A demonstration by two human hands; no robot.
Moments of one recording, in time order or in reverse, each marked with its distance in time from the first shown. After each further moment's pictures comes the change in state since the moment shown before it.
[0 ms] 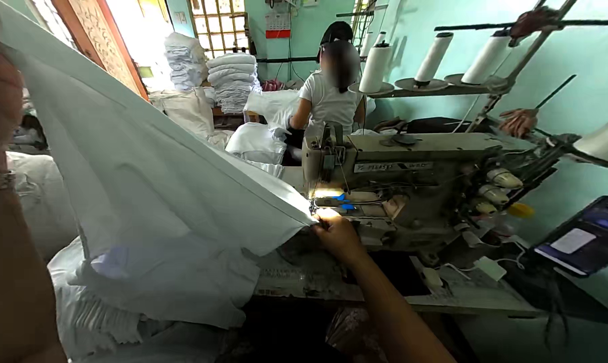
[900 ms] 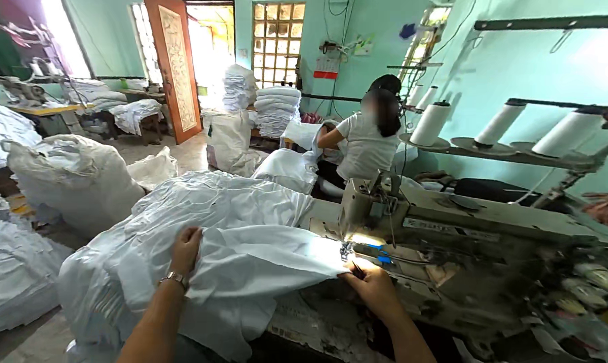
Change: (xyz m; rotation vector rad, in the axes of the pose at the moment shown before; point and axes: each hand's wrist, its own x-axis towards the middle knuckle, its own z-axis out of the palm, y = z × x) left_hand -0.299 -0.204 -0.012 0.416 0.147 -0.735; right_hand 0.004 0.023 0.002 0.095 0.038 -0.115
